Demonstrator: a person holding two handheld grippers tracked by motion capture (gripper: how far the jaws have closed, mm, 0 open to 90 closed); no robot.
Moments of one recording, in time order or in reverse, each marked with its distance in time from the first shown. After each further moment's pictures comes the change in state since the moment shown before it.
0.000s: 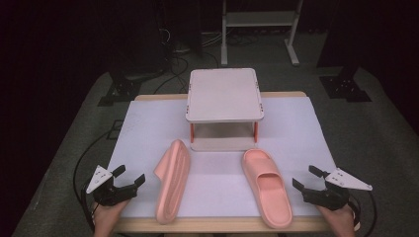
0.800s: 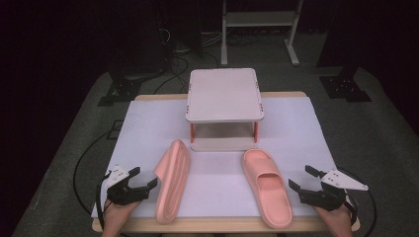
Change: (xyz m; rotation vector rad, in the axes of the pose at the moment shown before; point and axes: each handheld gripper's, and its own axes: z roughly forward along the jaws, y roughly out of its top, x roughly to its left) left arm -0.020 -0.002 0.025 0.126 -0.077 0.057; right arm 0.010 0.004 0.003 0.004 0.021 -0.027
